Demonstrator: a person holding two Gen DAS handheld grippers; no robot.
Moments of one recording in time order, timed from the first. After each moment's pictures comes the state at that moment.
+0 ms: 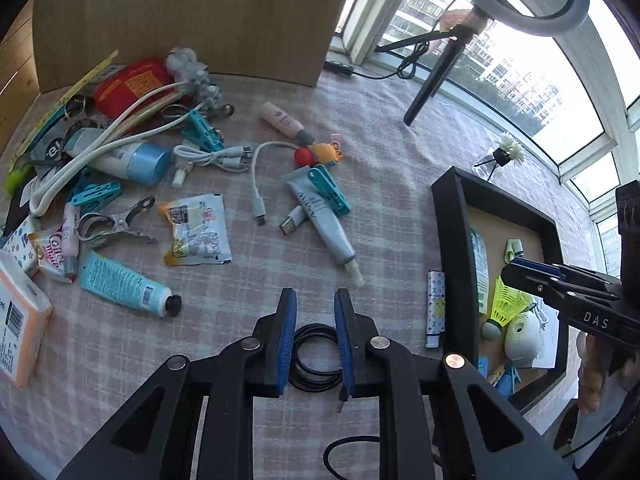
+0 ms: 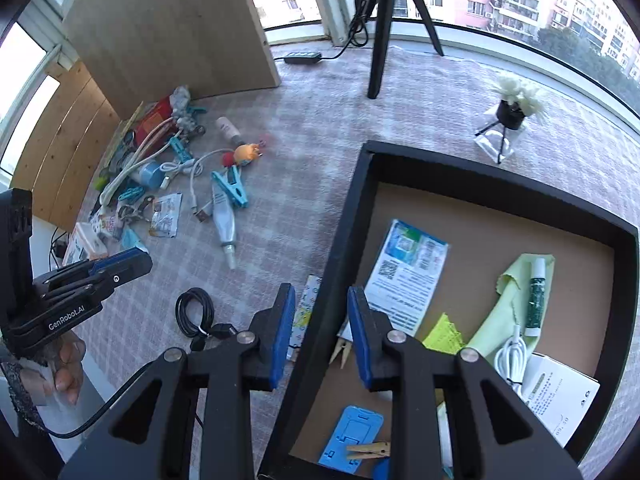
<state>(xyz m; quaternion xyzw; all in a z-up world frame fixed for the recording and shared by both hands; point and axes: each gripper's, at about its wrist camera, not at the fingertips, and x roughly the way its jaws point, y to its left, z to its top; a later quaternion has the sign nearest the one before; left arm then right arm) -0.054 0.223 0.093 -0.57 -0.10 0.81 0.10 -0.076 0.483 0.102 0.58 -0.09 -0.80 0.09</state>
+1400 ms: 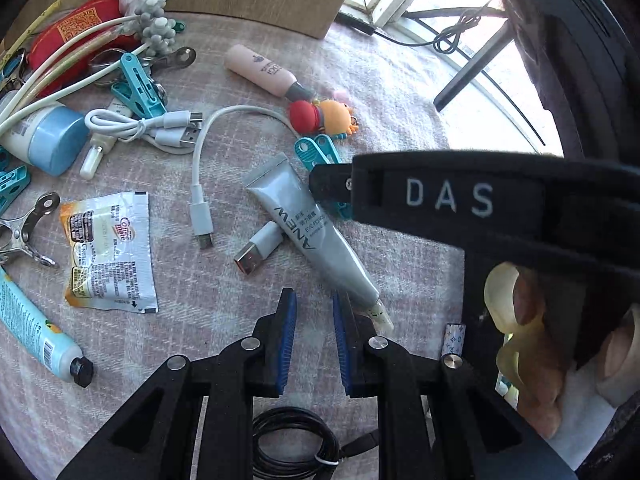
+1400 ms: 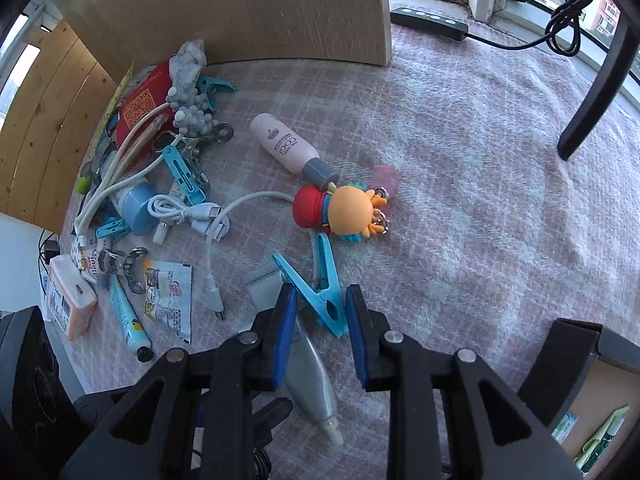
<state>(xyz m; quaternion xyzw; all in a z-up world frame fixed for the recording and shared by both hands) -0.115 0.253 0.022 -0.62 -0.15 0.76 0.11 -0.228 0.386 0.024 0.64 -0.07 -0.75 0.14</state>
